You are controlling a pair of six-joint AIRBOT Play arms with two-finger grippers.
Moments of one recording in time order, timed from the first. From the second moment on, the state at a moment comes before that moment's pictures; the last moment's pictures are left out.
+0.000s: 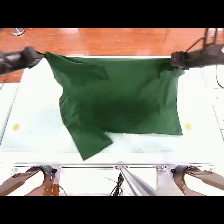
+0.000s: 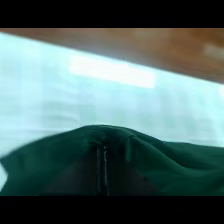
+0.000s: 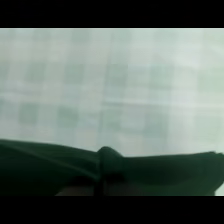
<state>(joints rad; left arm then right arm) 0.13 -1.15 1.15 0.80 -0.78 -1.26 0.04 -1.30 1.43 -1.33 1.04 1.57</state>
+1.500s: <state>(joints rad) 0.36 -1.32 0.52 0.49 -1.11 -1.00 -0.64 -0.97 0.55 -0.93 1.13 1.28</state>
